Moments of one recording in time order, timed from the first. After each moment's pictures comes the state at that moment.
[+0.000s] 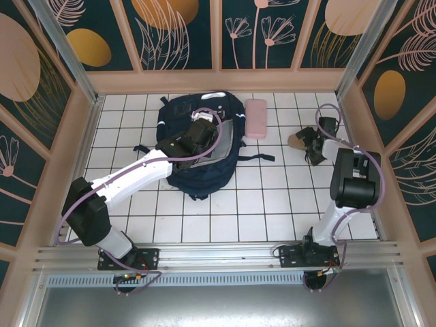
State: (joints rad) left arm -0.79 1.57 1.29 -0.48 -0.47 -0.33; right arm -0.14 1.83 1.06 -0.20 -0.10 0.89
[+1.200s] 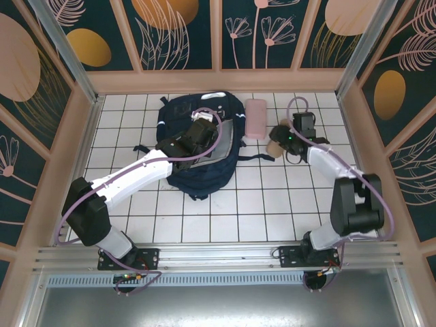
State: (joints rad) left arm -0.79 1.57 1.29 -0.47 -0.47 -0.34; right arm 0.19 1.48 0.97 -0.22 -0.17 0.68
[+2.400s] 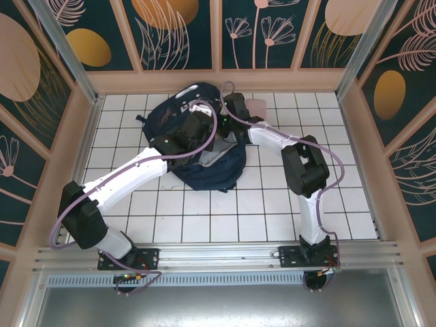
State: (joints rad) left arm -0.78 1.53 1.34 -0.46 -0.38 -0.35; right arm 0.56 2.09 1.58 -0.06 -0.39 0.90
